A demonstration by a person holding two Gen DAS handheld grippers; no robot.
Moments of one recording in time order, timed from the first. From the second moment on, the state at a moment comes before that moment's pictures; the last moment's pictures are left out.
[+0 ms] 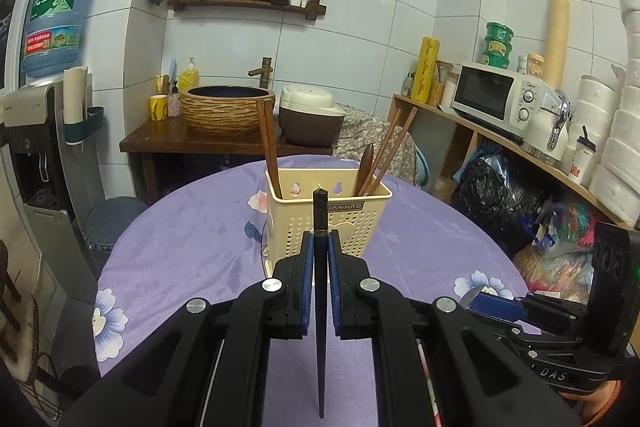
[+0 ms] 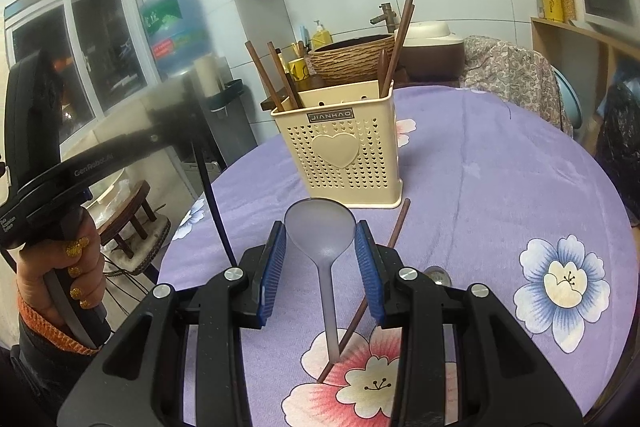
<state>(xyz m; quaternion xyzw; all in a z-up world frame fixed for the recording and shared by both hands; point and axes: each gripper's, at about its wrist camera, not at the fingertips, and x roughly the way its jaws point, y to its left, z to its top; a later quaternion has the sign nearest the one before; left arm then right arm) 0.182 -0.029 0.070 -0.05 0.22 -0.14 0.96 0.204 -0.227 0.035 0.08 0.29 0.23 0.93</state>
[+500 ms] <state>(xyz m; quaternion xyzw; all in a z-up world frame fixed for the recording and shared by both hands) 0.193 -0.029 0.117 -0.04 0.19 -0.16 0.97 0.233 -0.214 0.079 0.05 0.26 0.24 0.93</state>
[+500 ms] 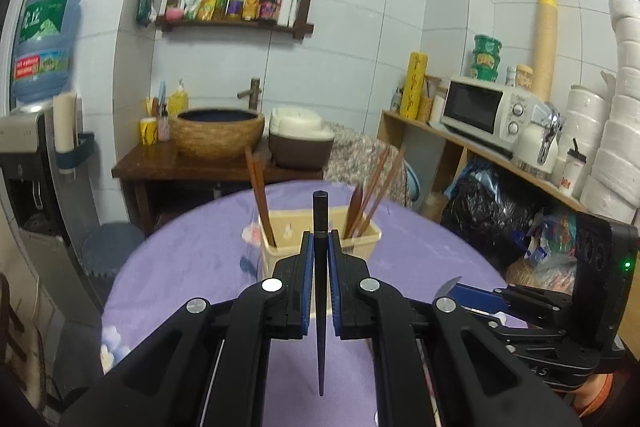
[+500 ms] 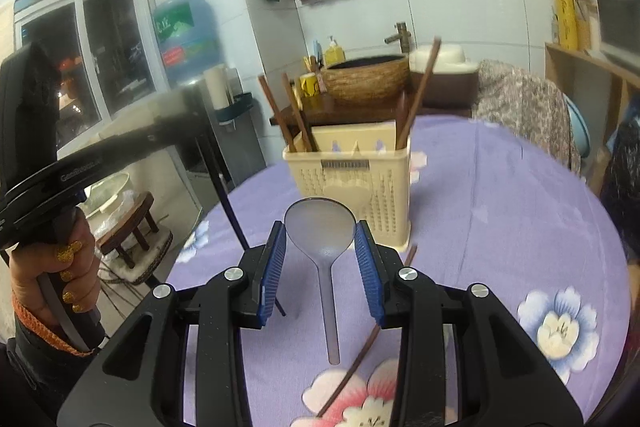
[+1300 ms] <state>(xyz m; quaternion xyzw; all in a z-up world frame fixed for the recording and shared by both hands) 0.298 -0.045 0.135 -0.05 0.16 -0.10 0.98 0.373 -0.180 0.104 0.04 0.21 0.17 0.96</state>
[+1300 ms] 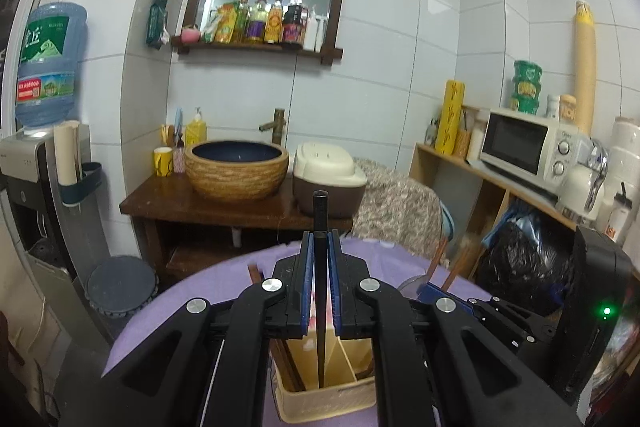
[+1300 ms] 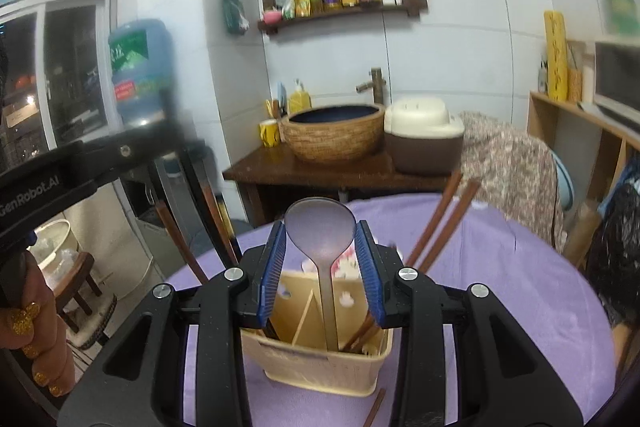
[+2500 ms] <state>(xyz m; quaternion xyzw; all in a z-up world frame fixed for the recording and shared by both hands) 0.190 -0.017 -0.014 -0.03 0.32 -0.11 0.94 0.242 -0.263 -0.025 -0.01 0.36 0.07 0.93</state>
